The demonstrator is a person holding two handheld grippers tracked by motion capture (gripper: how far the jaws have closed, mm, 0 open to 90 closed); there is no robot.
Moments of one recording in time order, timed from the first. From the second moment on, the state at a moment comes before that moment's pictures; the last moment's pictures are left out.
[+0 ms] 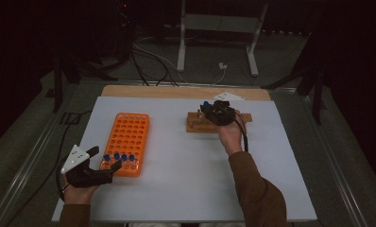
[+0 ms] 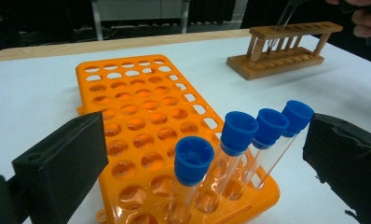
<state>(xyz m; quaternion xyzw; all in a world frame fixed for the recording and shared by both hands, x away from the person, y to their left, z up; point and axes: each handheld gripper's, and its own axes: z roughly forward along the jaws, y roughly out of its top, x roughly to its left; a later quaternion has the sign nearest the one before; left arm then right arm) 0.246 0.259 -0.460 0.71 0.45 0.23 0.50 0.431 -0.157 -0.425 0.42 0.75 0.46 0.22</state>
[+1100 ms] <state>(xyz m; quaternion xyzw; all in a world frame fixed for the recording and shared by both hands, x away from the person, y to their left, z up) 0.251 0.233 -0.428 0.71 0.42 0.24 0.51 0.394 -0.140 -0.391 0.35 0.77 0.50 0.17</state>
